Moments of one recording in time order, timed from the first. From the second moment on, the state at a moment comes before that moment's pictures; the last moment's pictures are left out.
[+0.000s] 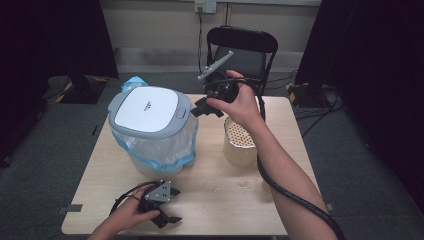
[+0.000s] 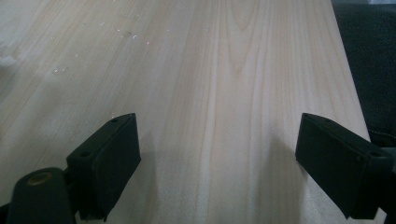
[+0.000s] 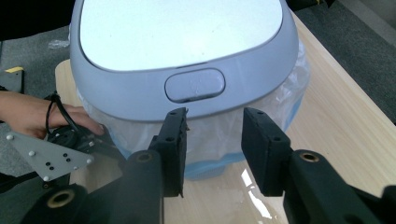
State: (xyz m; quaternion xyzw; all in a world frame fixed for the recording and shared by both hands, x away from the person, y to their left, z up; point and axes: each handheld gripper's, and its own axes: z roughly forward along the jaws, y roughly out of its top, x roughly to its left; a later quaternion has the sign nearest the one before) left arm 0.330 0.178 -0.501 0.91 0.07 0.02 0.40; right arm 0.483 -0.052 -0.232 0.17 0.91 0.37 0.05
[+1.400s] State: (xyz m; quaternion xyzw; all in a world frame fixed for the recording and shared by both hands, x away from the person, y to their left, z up) left arm 0.331 0.178 -0.501 0.91 0.07 0.02 0.40; right arm 0.493 -0.016 -0.245 0.14 0.91 0.39 0.03
